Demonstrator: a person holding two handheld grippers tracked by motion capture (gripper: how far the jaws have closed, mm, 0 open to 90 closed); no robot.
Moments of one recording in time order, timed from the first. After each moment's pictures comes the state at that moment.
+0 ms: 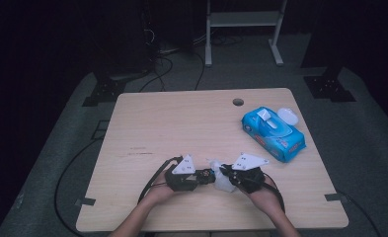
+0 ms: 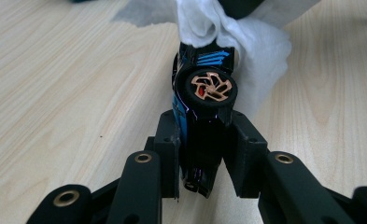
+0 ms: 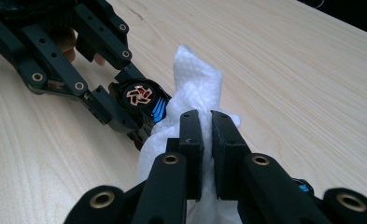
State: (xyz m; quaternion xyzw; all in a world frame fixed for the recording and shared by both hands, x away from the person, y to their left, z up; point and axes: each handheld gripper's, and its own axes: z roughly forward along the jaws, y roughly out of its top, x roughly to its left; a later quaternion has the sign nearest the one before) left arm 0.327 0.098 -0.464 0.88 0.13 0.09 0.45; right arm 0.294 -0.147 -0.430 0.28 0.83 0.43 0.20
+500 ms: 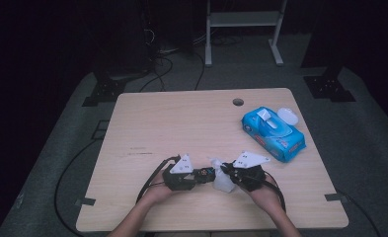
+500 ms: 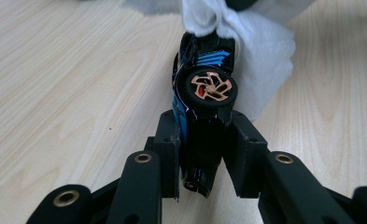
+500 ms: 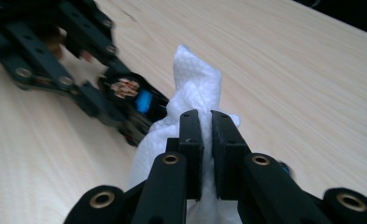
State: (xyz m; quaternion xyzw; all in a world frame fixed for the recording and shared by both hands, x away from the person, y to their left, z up) left arm 0.329 0.103 -0.463 0.88 0.13 0.10 0.44; right arm 0.298 -0.151 -0.431 0.29 0.83 0.44 0.20
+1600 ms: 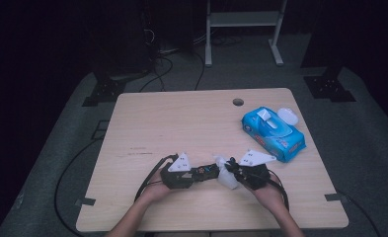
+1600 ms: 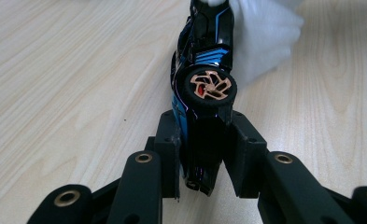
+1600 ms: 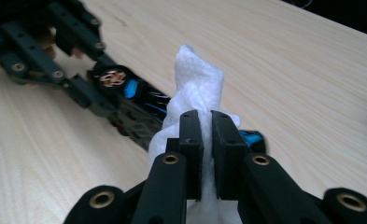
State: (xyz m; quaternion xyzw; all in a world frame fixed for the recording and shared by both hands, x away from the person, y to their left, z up) left arm 0.334 0.110 -0.463 0.88 0.14 0.10 0.44; right arm 0.301 -0.160 -0.432 0.30 0.82 0.44 0.20
